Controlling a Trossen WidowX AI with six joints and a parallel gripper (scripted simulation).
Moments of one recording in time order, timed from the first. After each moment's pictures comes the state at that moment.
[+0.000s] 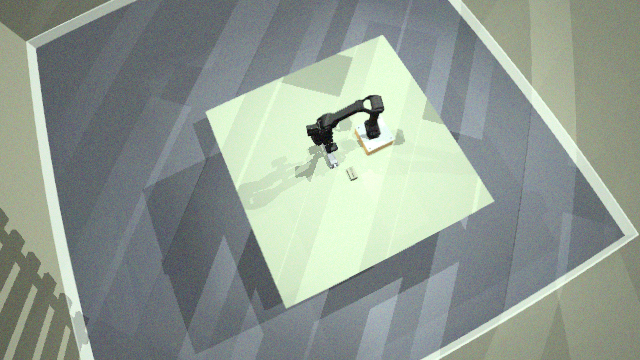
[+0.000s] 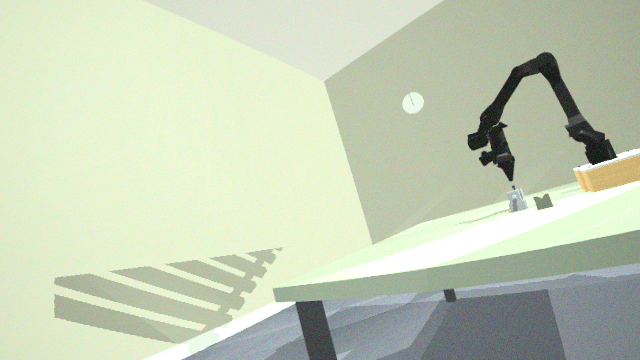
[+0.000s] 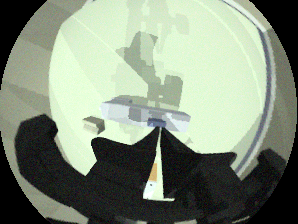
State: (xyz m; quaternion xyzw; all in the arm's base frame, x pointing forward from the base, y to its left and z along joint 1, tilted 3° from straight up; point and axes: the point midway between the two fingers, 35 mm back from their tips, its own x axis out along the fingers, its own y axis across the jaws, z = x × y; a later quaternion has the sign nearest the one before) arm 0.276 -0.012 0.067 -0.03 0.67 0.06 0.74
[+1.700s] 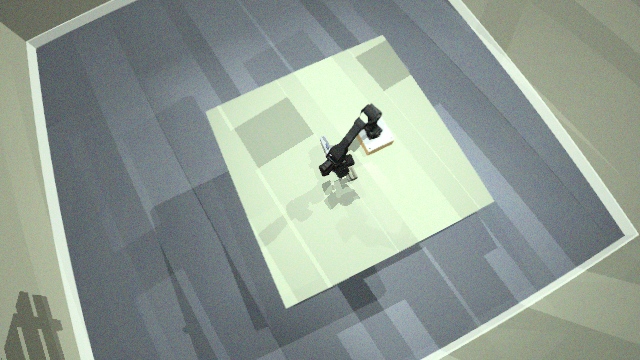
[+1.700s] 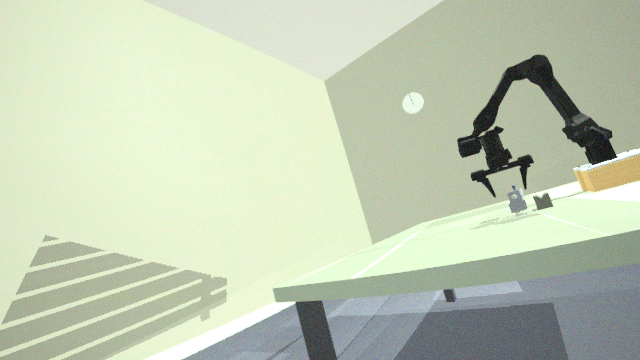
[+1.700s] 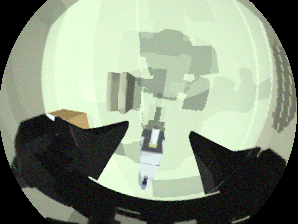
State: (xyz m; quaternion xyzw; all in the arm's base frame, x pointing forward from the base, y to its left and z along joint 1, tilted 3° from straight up) arm 0.262 0.153 0.040 -0.52 0.44 0.53 0.50
